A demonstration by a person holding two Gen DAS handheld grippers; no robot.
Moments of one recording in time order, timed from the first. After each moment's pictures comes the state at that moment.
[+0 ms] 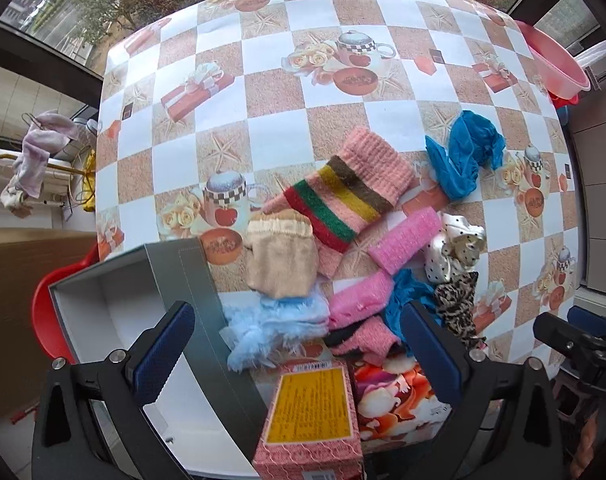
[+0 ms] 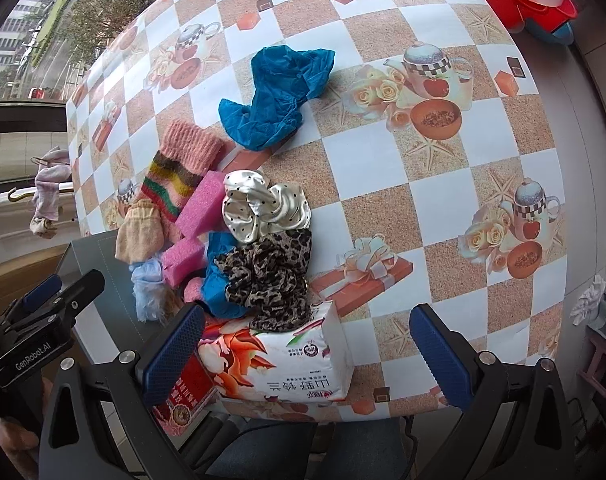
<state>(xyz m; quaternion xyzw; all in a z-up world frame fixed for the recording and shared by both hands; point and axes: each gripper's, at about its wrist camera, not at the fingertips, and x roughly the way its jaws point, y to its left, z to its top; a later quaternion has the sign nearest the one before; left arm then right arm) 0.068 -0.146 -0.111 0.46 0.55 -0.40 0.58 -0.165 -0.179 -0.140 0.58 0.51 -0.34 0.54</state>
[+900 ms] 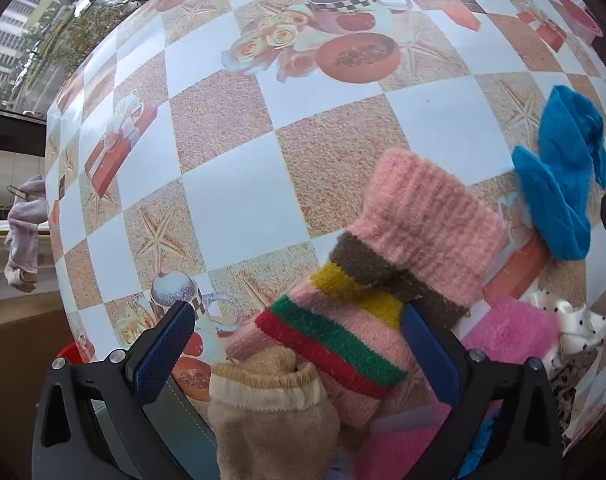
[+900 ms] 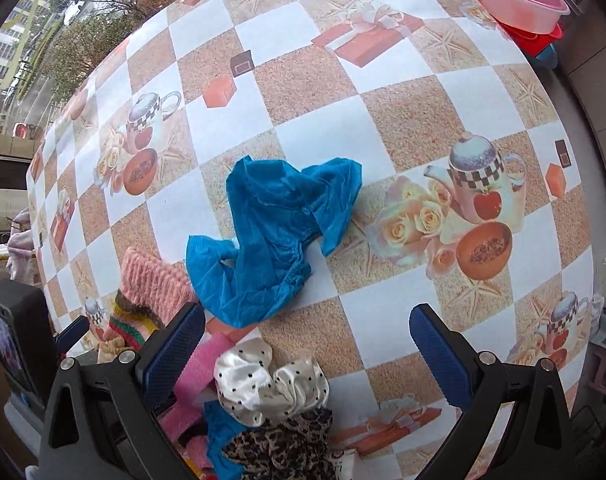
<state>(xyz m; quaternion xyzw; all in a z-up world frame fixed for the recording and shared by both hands) 0.075 -0.218 -0.237 0.52 0.48 -0.41 0.58 -0.110 -0.270 -0.212 0.54 0.48 -0.42 0.55</state>
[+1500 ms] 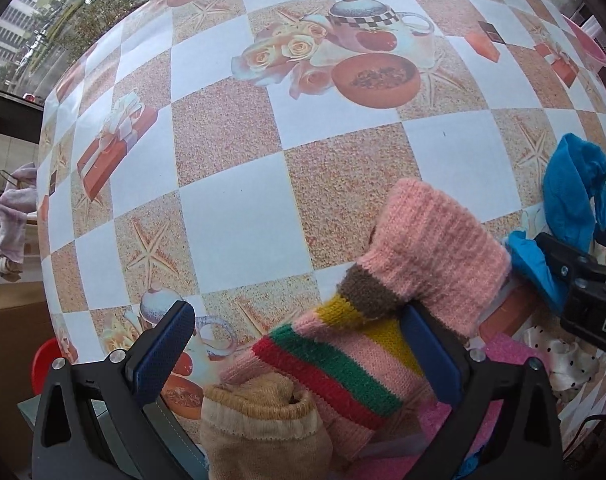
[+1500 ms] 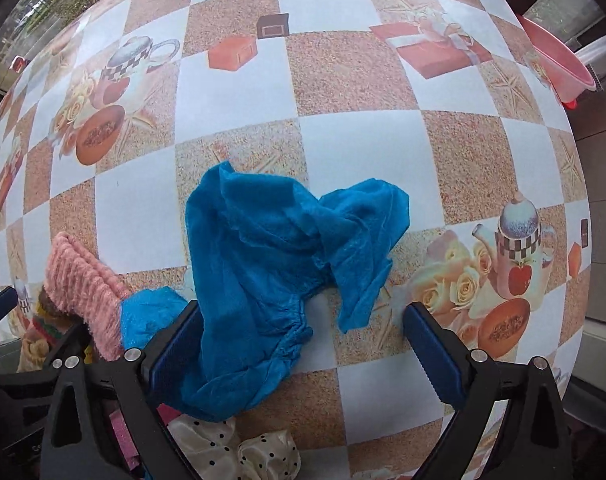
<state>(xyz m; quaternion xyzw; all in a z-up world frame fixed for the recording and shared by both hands) 0.080 -0.233 -0.241 0.49 0.49 -0.42 0.58 -0.066 -0.270 -0.280 0.43 0.56 -0.42 0.58</state>
